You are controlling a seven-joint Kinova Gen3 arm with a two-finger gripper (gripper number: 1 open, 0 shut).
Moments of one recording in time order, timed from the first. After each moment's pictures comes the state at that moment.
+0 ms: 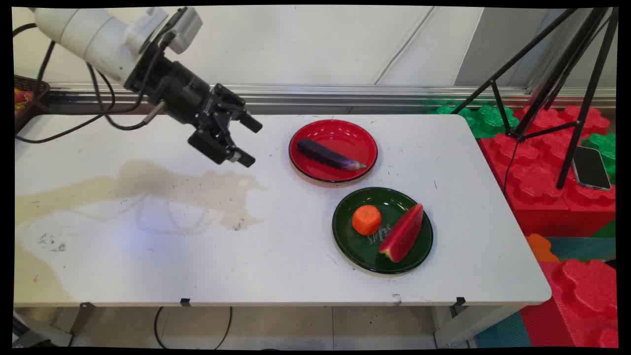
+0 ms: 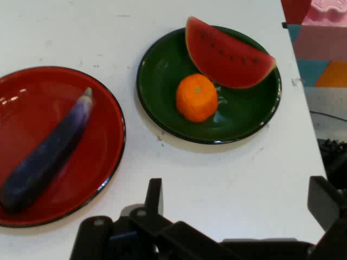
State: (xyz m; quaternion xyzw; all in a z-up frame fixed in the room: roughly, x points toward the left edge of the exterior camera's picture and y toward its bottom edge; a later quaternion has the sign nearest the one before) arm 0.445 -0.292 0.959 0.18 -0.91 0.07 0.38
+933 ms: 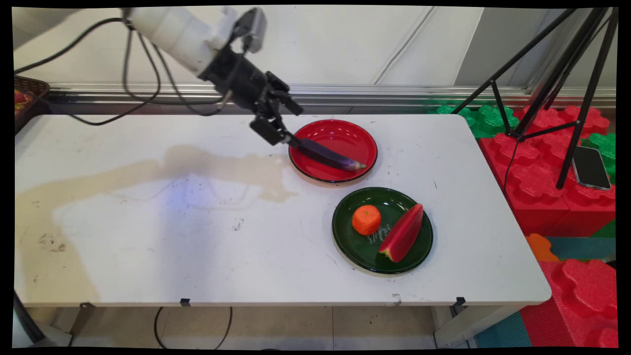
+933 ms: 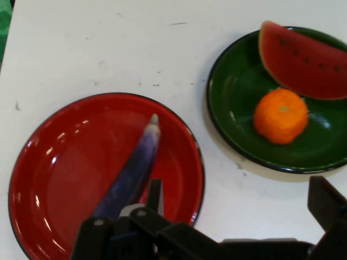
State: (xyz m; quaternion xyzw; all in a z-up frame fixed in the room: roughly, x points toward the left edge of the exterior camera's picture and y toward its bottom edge) arm 0.394 -0.384 0.938 0.15 -0.92 0.12 0.35
